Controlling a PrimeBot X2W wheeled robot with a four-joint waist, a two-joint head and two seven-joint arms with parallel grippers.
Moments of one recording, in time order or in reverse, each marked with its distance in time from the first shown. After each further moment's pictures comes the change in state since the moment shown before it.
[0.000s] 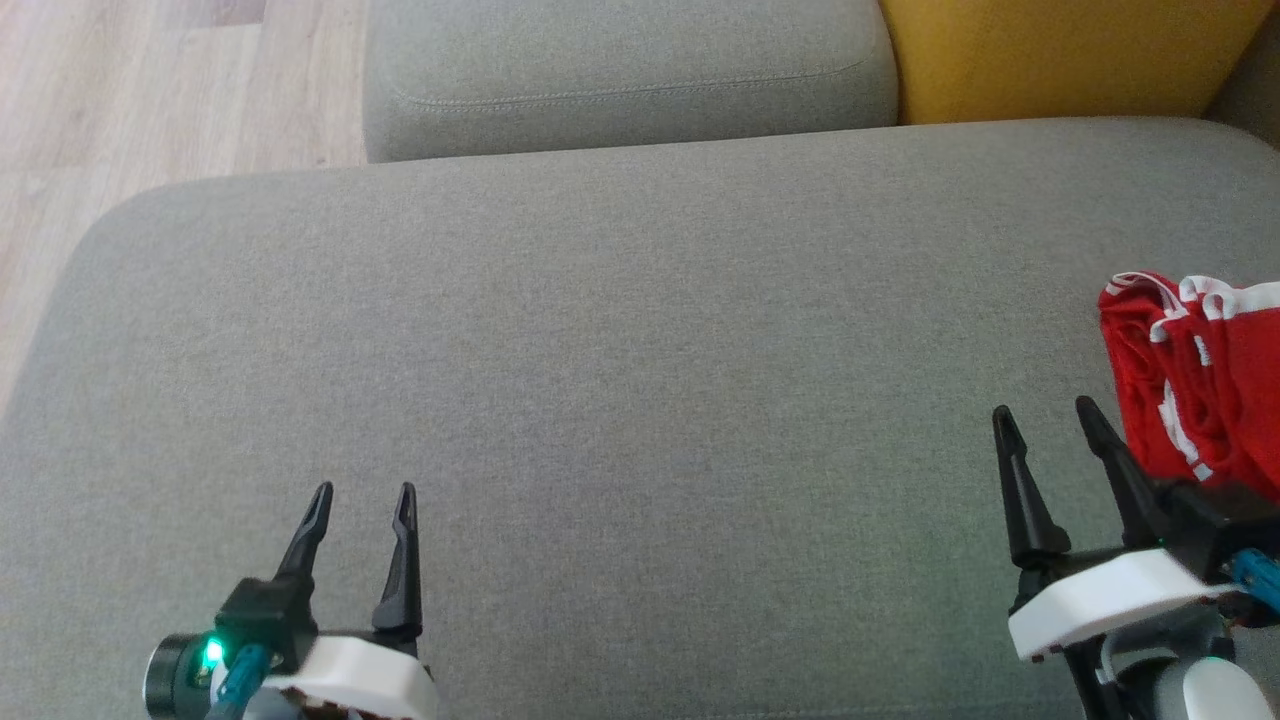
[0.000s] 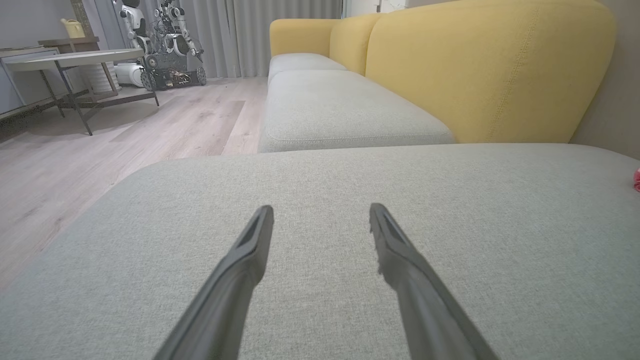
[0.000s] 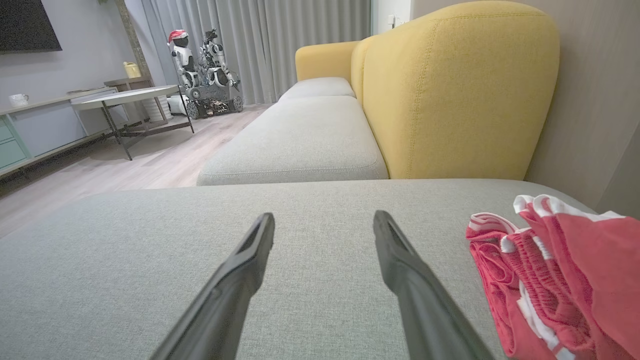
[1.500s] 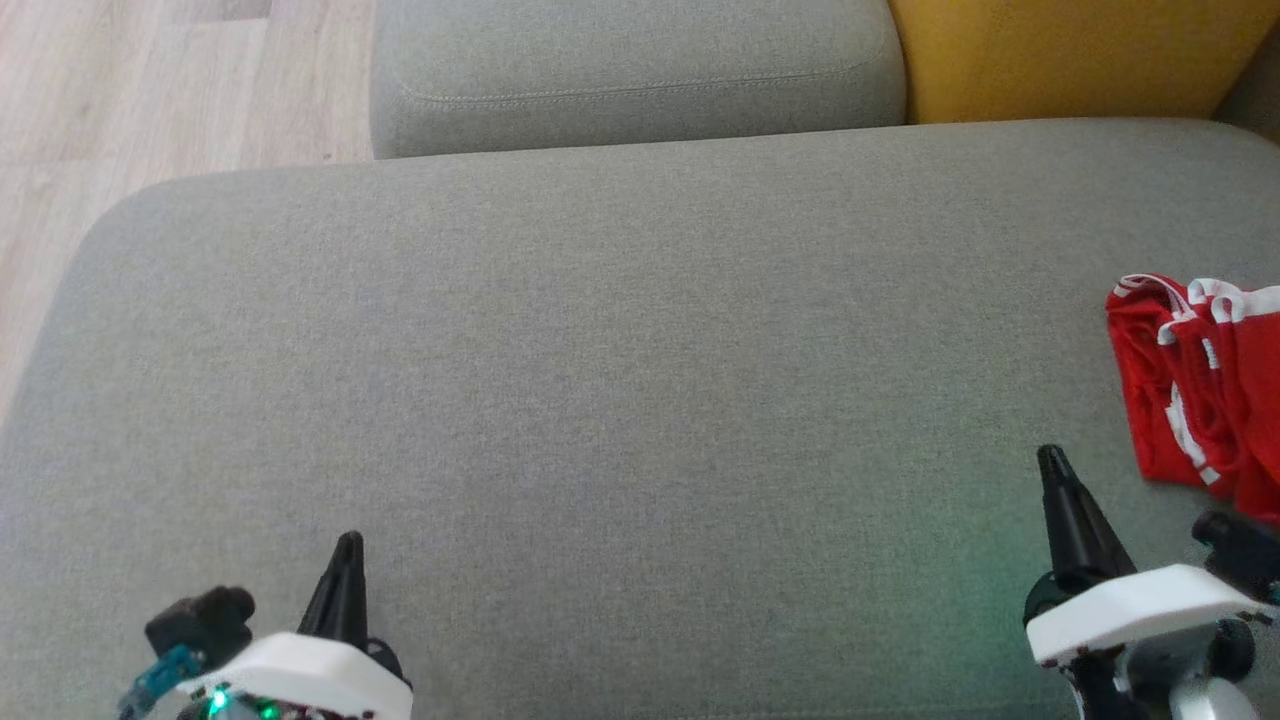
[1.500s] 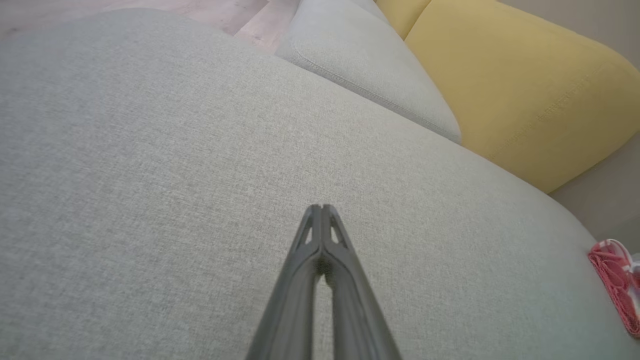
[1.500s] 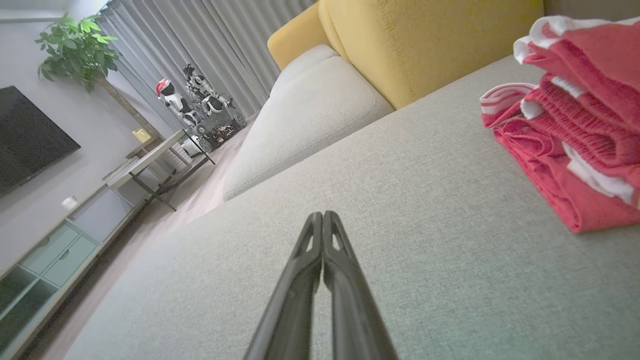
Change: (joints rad) left arm 0.008 -0.040 0.067 0.115 -0.396 -0.086 0.078; right arm 0.000 0.002 -0.013 0.160 0.411 0.000 0.000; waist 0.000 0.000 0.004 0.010
